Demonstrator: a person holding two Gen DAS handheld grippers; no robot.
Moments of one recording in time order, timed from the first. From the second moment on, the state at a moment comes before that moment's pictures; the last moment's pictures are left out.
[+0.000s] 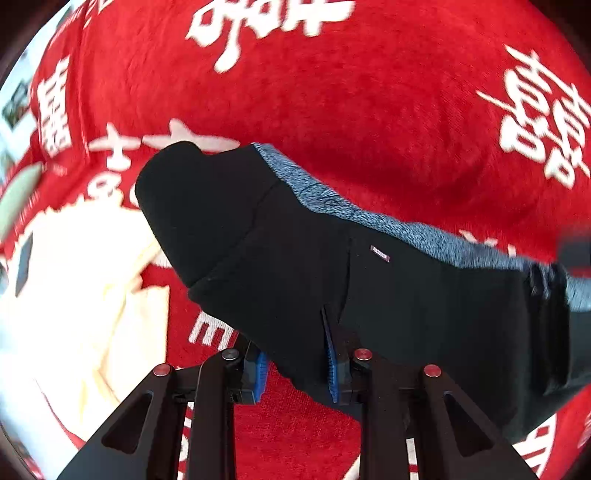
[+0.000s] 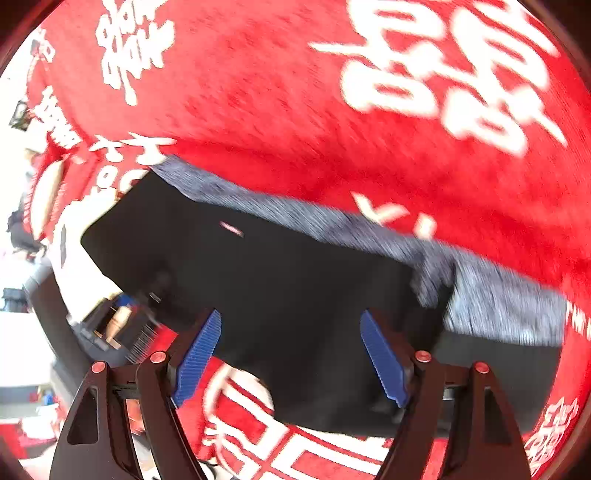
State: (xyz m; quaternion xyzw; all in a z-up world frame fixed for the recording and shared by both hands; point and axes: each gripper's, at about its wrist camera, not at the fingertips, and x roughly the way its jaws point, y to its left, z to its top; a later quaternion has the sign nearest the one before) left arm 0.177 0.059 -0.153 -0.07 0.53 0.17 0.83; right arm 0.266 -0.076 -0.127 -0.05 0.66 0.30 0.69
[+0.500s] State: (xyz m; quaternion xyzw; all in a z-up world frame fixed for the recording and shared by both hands) left arm 0.179 0.019 -0.137 0.03 0.50 0.15 0.85; right arm 0.281 0.137 -0.137 -0.21 0.71 0.41 0.53
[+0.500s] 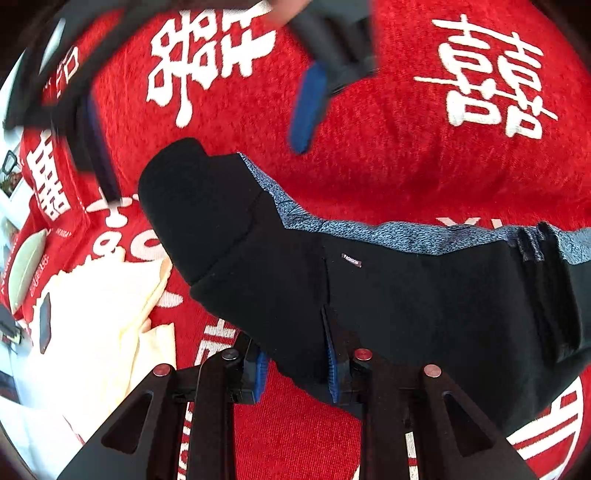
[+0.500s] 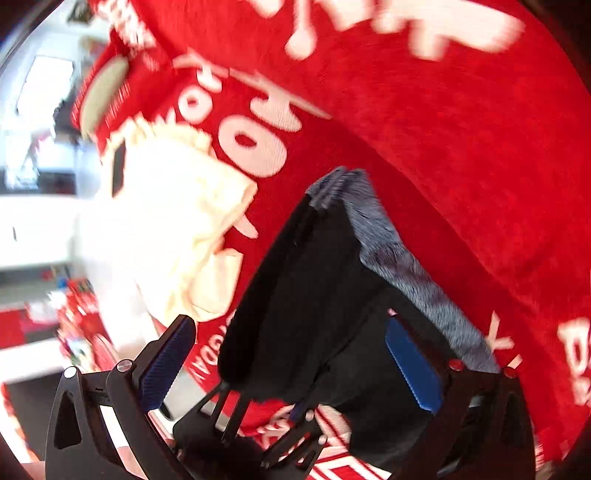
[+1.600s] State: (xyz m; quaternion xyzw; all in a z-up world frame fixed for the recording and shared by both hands) left arm 0.168 -0.101 -0.047 0.10 0.45 0.04 0.89; right arm 0.298 -0.056 -0.065 -0.03 0.65 0.44 0.62
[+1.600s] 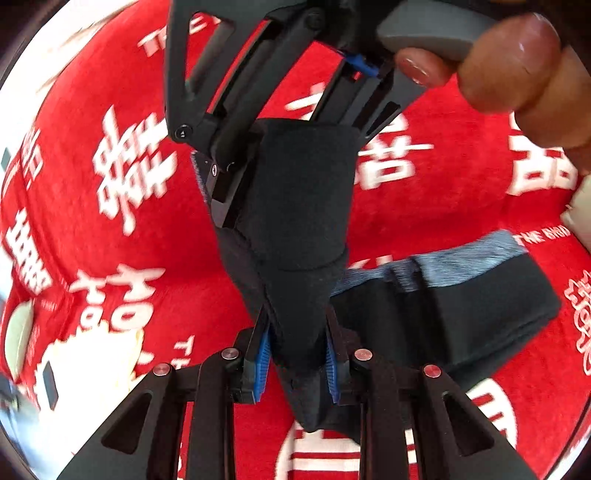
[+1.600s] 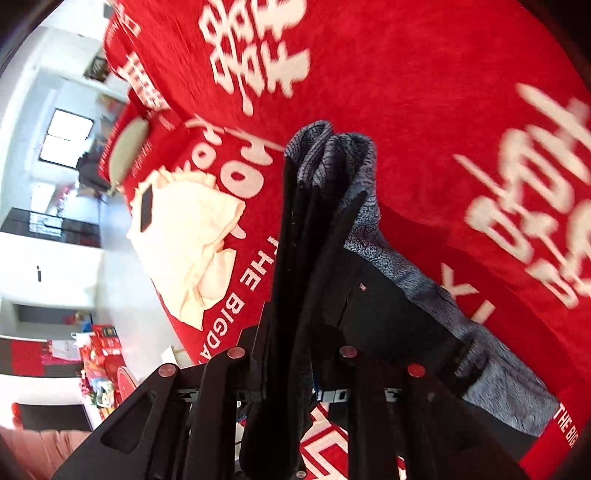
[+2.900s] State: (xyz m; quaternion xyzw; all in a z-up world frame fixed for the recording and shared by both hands) left arm 0.168 -0.352 -0.120 0.27 0.50 -0.15 0.81; right arm 0.268 -0.433 -0.209 0.33 0.62 0.27 0.66
